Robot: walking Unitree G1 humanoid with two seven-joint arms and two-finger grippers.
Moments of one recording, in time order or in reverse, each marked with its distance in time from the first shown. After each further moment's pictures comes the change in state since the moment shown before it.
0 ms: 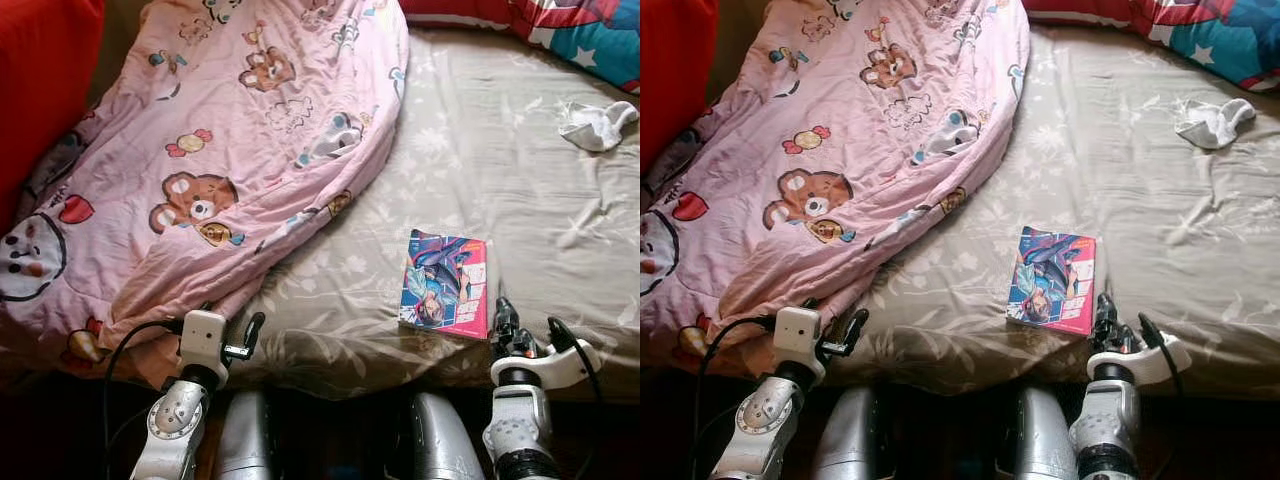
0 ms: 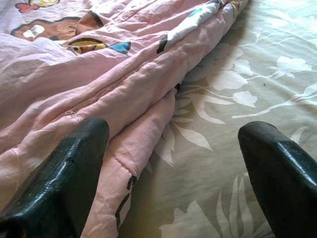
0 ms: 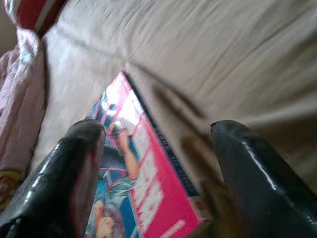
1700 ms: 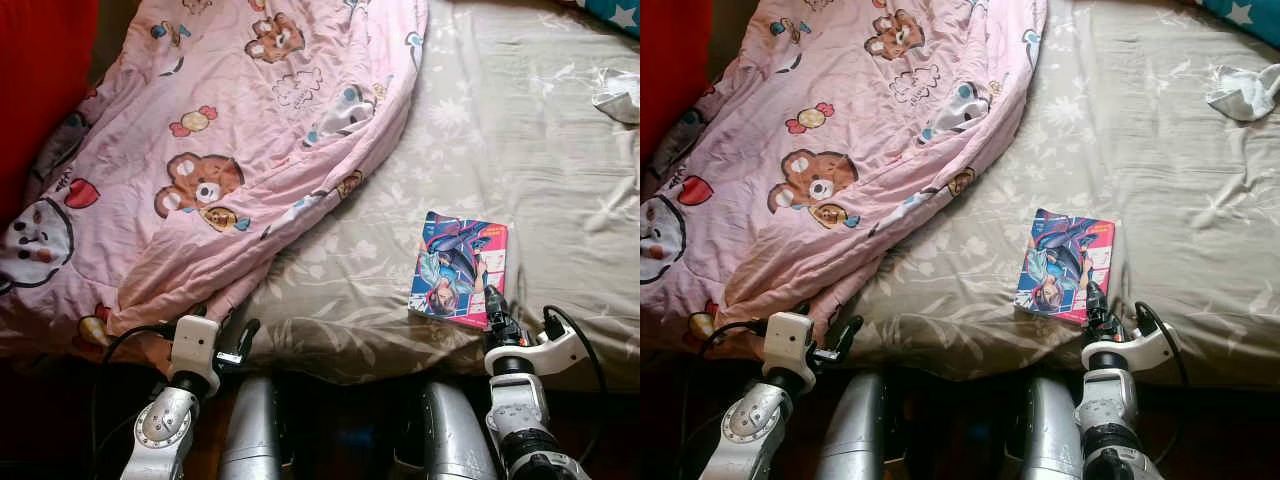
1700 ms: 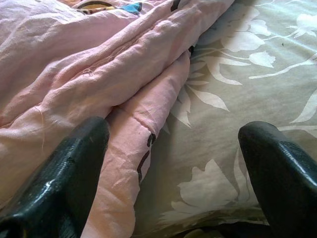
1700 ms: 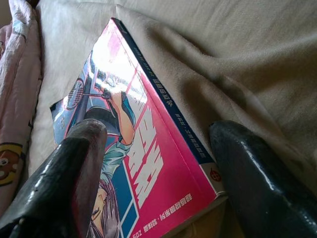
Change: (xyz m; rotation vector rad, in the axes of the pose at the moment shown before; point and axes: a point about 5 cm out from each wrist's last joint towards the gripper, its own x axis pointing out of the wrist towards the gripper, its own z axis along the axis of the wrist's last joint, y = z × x) left arm -0.012 0.007 0.002 0.026 0.021 -0.016; right arm 0.005 0.003 -0.005 0.070 0.038 0.050
